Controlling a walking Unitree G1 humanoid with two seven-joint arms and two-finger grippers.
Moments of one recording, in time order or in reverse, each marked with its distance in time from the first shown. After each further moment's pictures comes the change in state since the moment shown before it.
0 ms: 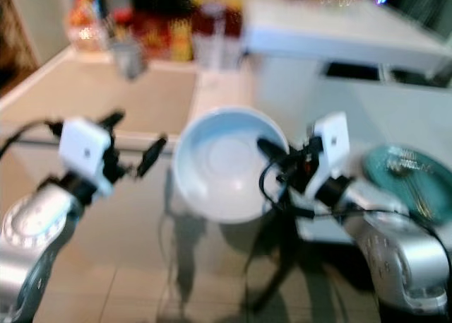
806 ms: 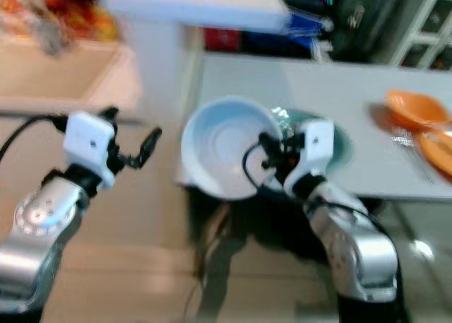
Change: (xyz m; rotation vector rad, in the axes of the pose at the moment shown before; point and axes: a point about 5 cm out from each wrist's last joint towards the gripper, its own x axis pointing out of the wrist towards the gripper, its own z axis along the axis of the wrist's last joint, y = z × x) left arm 0.011 -0.001 -0.015 -0.027 0.057 0.089; right arm 0.024 -0.007 -0.029 0.143 -0.039 -0.326
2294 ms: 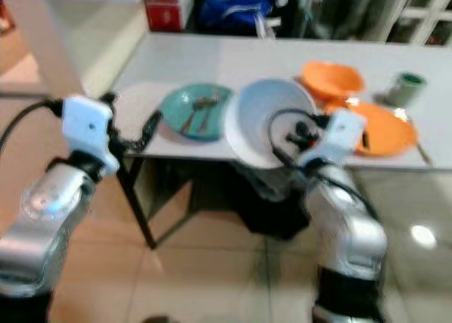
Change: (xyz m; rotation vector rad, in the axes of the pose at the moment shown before) left arm 0.011 0.017 0.012 -0.014 -0.025 0.072; right arm 0.027 0.000 0.013 0.181 -0.057 -0.287
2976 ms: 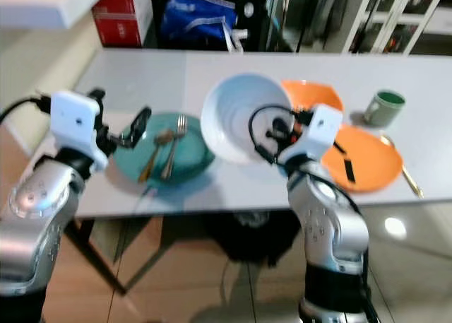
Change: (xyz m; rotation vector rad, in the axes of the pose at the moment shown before) left arm -0.001 0.005 0.003 0.000 -0.005 0.000; right arm 0.003 0.007 0.000 0.036 0.009 0.042
